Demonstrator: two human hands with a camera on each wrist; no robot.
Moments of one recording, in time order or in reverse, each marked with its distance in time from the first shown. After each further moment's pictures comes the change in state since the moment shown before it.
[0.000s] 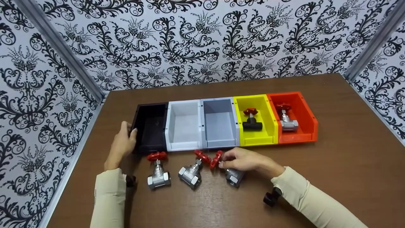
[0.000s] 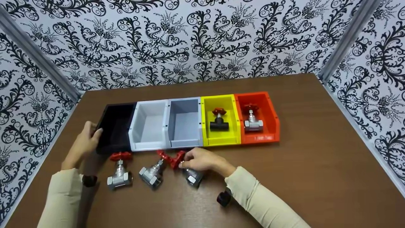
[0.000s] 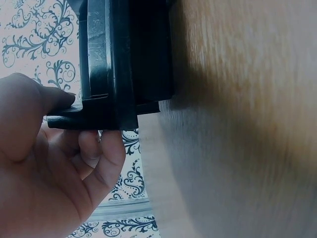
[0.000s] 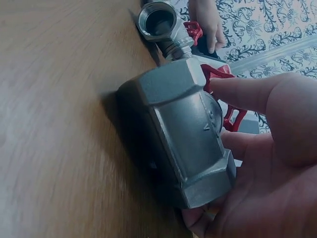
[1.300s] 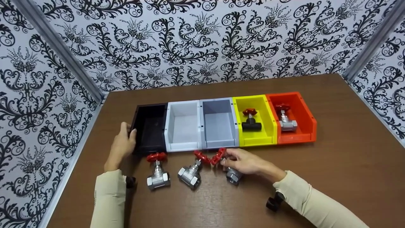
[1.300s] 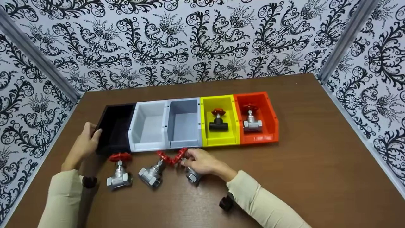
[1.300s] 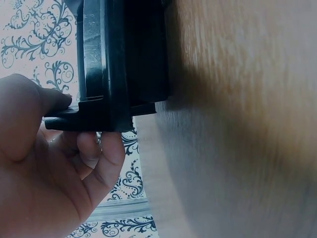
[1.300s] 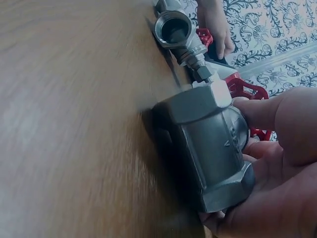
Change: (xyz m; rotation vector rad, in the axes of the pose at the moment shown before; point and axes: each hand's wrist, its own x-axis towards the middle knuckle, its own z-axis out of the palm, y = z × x) left_hand -0.001 0.000 0.002 0.003 0.005 -0.002; right_hand -0.009 0.004 0.007 0.149 0.075 -0.007
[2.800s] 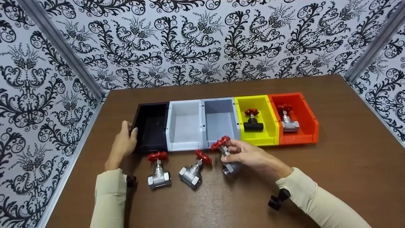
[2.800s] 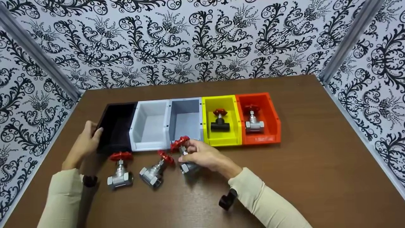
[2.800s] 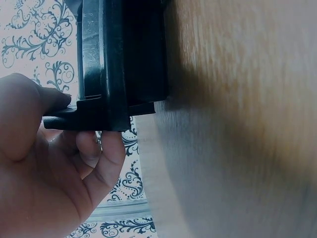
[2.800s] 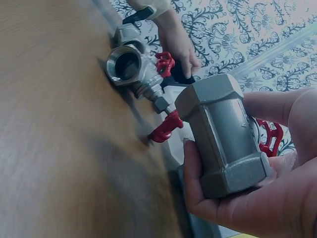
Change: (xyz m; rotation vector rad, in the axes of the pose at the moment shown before) left_hand 0.000 -0.001 0.000 -0.022 0.002 0.006; right_hand -0.004 -0.025 -0.011 0.425 0.008 0.106
